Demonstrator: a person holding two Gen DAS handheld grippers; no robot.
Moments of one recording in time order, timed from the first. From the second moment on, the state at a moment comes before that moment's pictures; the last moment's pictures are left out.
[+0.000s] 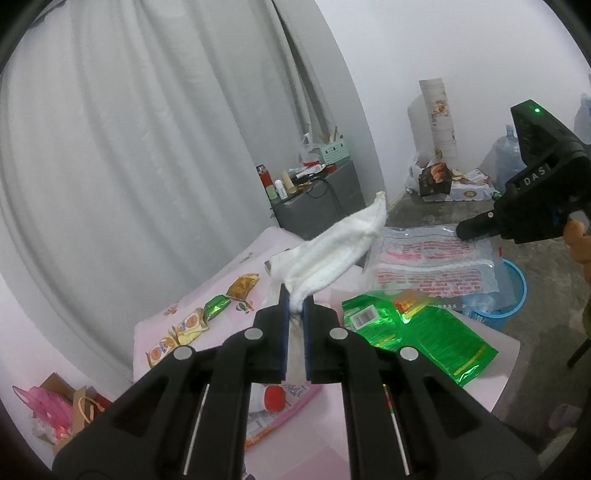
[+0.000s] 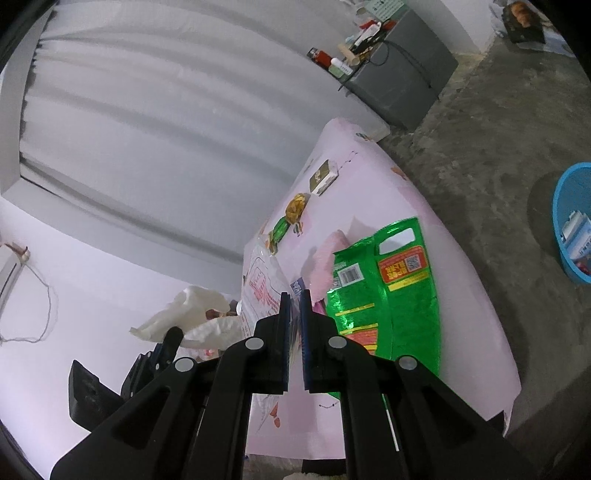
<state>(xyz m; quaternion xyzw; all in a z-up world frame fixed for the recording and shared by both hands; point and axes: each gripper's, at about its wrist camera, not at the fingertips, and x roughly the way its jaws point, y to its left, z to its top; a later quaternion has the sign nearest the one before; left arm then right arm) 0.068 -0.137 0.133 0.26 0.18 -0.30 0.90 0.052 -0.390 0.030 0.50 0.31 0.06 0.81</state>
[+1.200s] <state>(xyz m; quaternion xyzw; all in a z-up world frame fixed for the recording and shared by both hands) 0.057 -0.223 0.130 0.28 0.15 -0.41 0.86 -0.032 -0.434 -0.014 0.59 0.23 0.00 0.78</state>
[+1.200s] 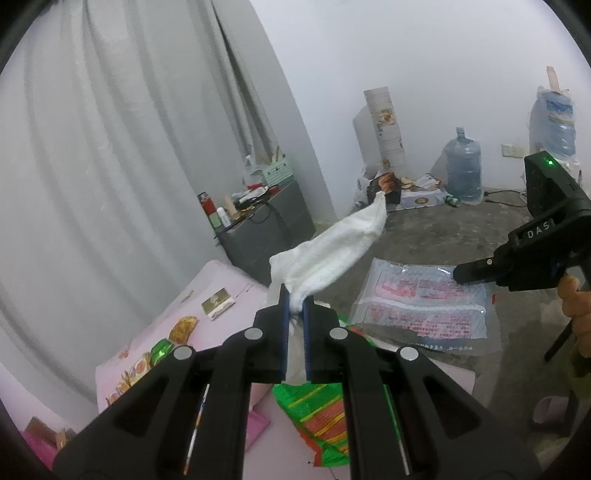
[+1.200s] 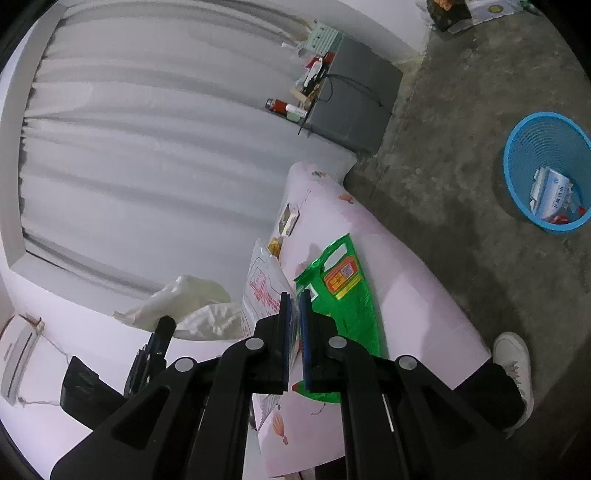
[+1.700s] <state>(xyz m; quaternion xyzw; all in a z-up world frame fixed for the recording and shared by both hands) 0.040 -0.269 0.128 0.29 0.15 -0.45 0.83 -0.065 -0.463 -0.026 0.61 0.20 -0.03 0.77</state>
